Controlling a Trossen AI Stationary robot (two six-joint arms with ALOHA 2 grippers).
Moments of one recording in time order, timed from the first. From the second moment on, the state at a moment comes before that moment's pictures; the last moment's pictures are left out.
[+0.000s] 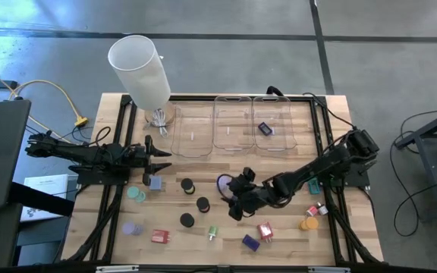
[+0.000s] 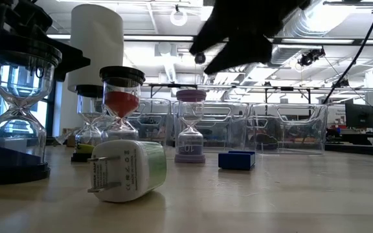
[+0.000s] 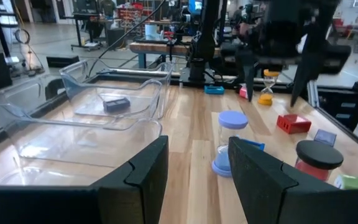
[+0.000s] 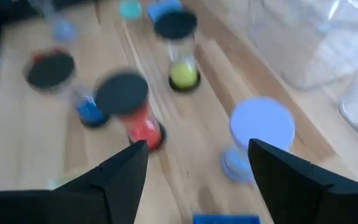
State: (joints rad) left arm -0.18 0.21 0.01 0.17 -0.26 -0.08; right arm 0.42 1.75 1.14 -0.18 0.49 0.64
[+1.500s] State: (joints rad) left arm -0.18 0.21 0.01 0.17 -0.25 -0.09; right arm 0.35 1.81 1.15 -0.28 0.47 0.74
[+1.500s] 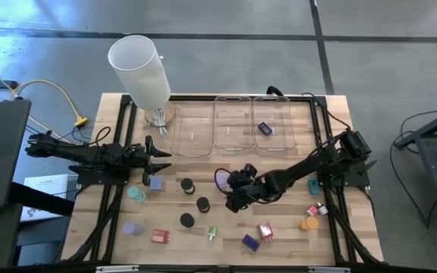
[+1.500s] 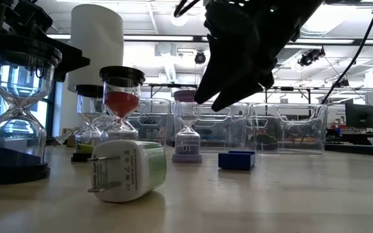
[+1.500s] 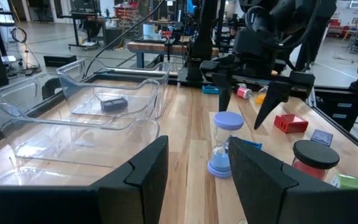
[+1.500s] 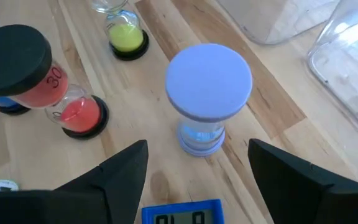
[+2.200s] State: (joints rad) left arm -0.18 0.21 0.01 0.17 -0.25 -0.09; right arm 0.35 1.81 1.15 -0.27 0.39 0.76
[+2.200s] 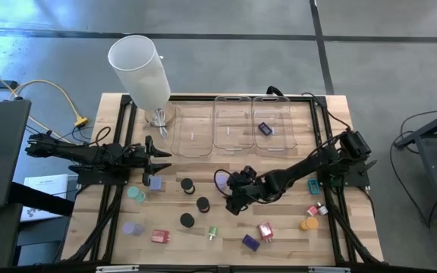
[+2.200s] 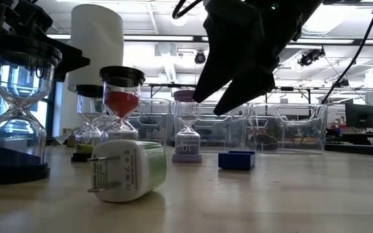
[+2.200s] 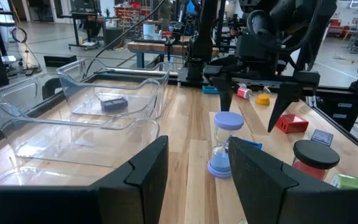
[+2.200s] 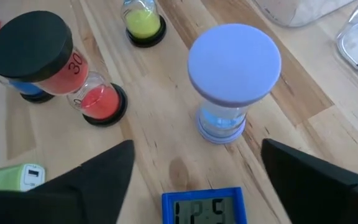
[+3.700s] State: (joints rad) left arm -0.18 0.21 0.01 0.17 -0.25 -0.09; right arm 0.26 1.82 1.15 -0.14 0.41 0.53
